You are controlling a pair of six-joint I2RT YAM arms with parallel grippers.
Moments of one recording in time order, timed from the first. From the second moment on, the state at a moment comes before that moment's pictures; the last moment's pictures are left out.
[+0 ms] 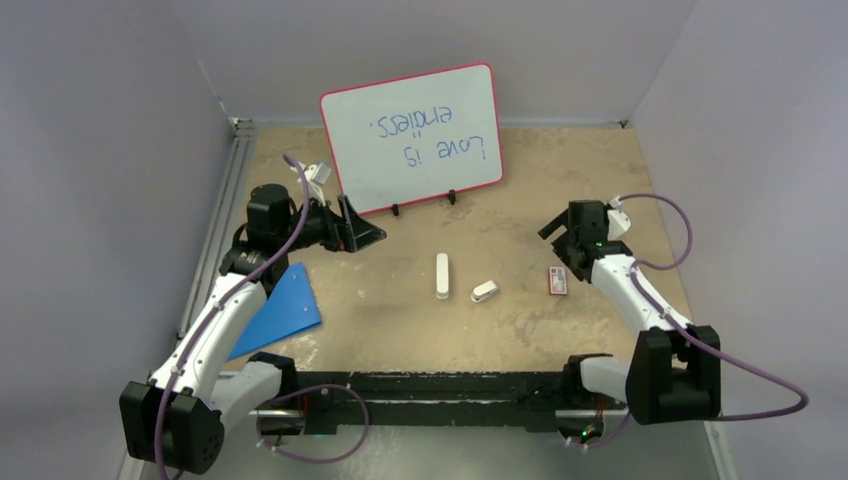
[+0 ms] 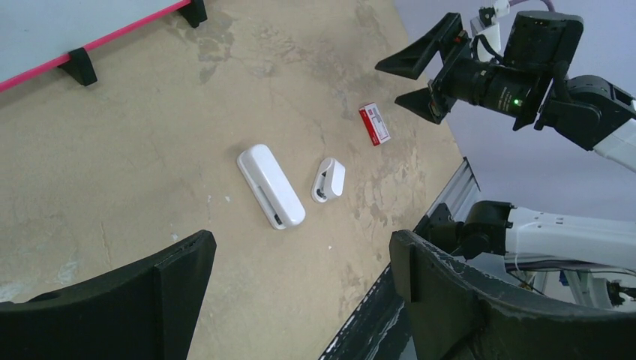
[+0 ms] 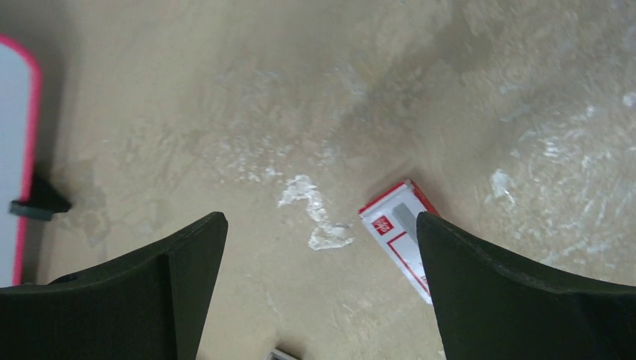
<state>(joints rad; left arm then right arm) -0.21 0.99 0.80 -0.19 0.71 -0.49 0.07 1.21 0.72 -0.38 0.25 0.88</state>
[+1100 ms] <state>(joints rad) -0.21 0.98 0.80 -0.26 0.55 -0.49 0.07 1.29 0.65 -0.43 0.24 0.94</state>
